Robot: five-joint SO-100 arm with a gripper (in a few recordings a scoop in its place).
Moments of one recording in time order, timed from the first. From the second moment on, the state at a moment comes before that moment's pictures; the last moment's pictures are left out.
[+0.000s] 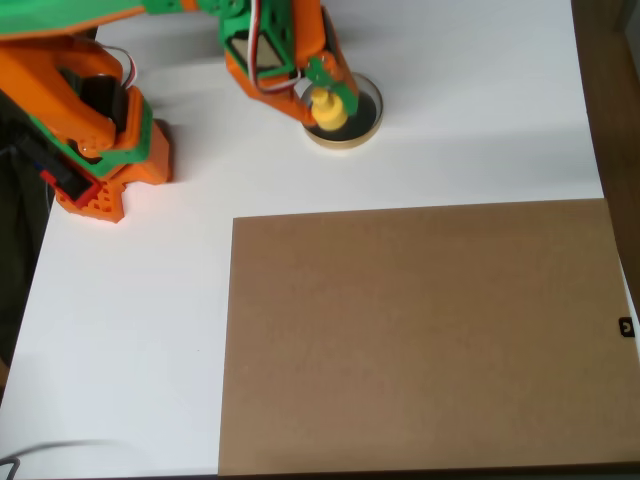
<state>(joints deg) -50.3 110.5 107.1 80.8 -7.4</state>
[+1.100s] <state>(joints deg) -62.8 101.4 117.6 65.3 -2.2</state>
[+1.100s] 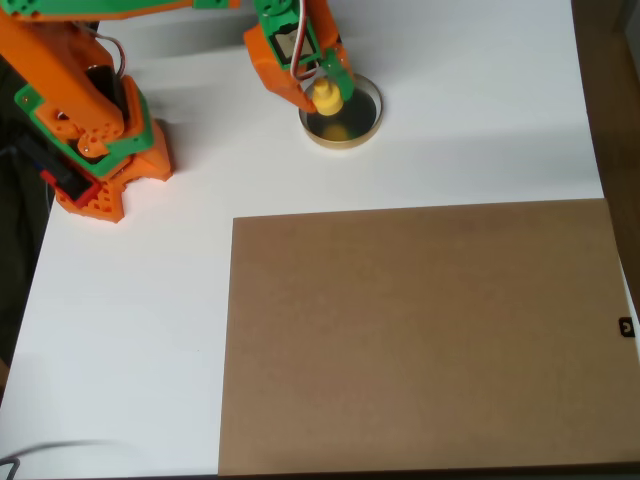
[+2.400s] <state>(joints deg) -26.2 129.4 115.3 85.6 -34.0</state>
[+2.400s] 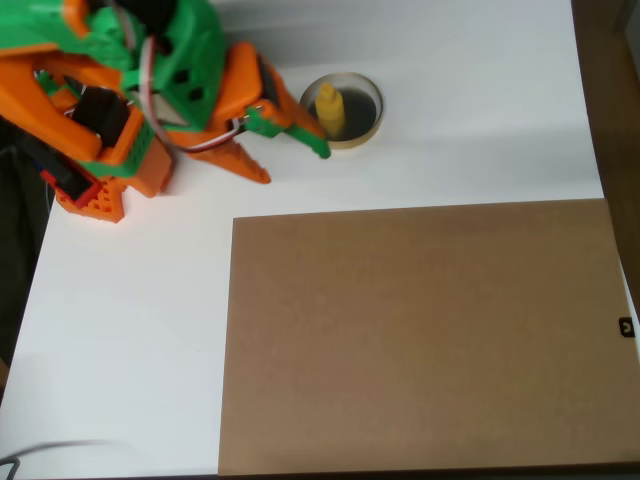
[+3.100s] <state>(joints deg) 14.7 142.2 133.3 69.4 -40.4</state>
